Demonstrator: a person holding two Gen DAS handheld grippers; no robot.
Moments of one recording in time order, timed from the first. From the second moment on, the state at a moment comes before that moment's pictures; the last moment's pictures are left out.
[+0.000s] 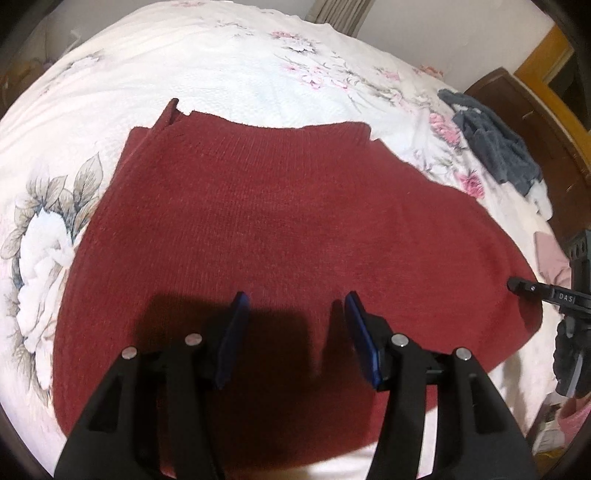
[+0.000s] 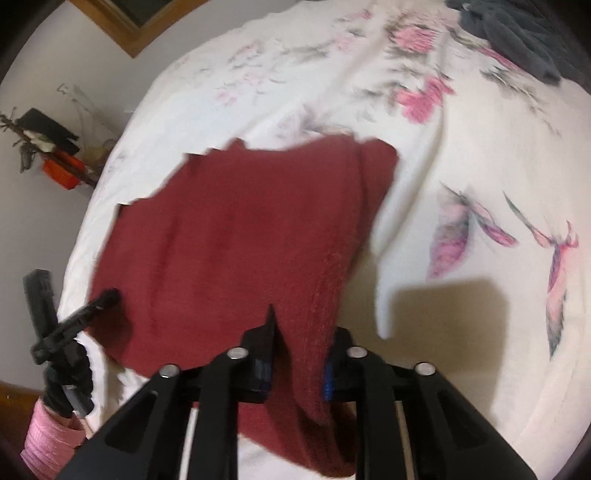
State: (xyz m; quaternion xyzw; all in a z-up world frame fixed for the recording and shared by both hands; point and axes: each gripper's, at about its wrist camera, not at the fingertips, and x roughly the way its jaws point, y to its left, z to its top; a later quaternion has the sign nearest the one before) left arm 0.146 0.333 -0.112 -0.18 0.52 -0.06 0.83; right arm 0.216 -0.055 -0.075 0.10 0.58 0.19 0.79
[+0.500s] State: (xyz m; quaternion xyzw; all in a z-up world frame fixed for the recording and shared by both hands) left arm 0.140 0.362 -0.106 -0.21 0.51 -0.06 0.83; right arm 0.210 0.094 -0.041 -0.01 0.55 0.29 0.78
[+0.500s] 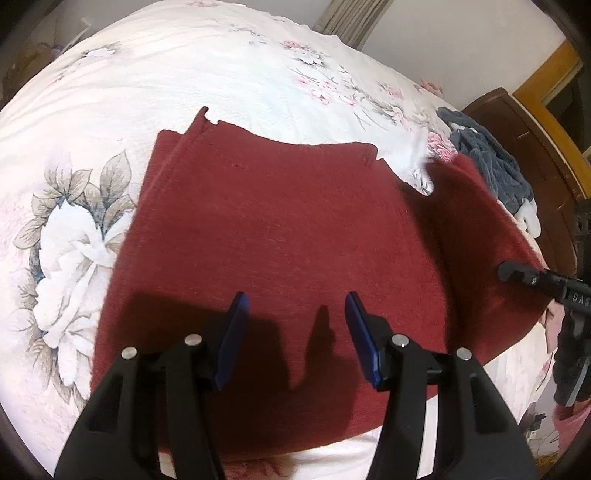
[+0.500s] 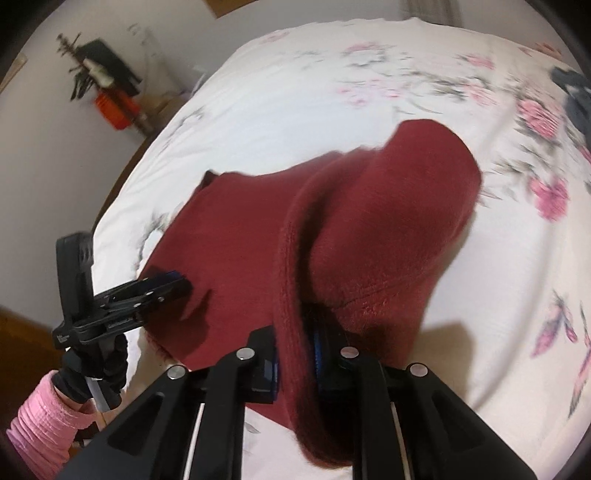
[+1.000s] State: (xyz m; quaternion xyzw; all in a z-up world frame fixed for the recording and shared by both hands) left arm 0.147 0.352 -0.104 -0.25 0.50 -0.11 0.82; right arm 0.201 0.130 -0.095 0.00 0.60 0.31 0.74
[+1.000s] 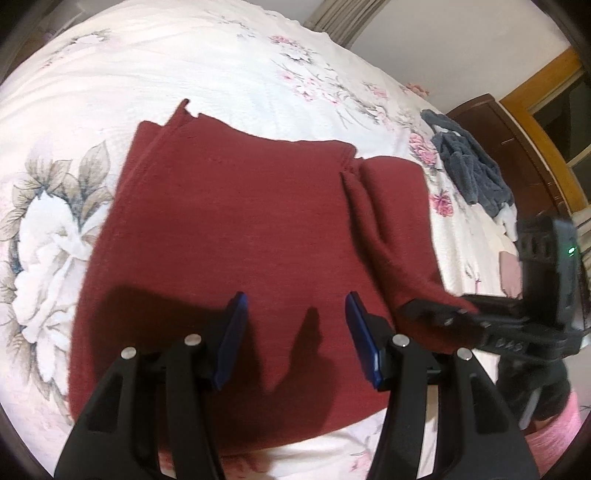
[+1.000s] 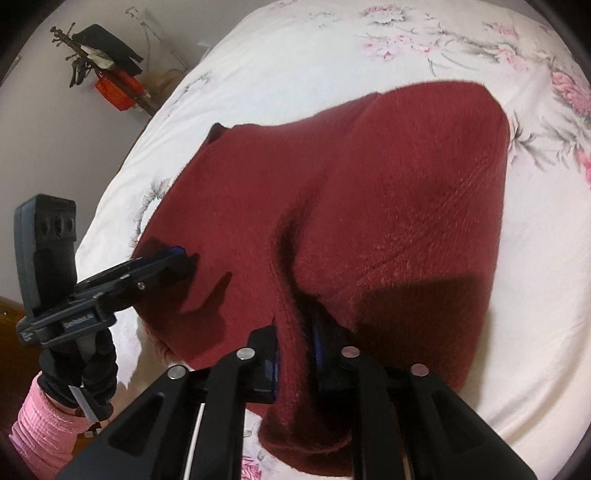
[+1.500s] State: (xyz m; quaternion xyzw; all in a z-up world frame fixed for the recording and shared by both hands) left arm 0.177 0.322 -0.108 -0.31 0.50 -0.15 0.79; right arm 0.175 0.117 -0.083 0.06 0.58 0.38 0.72
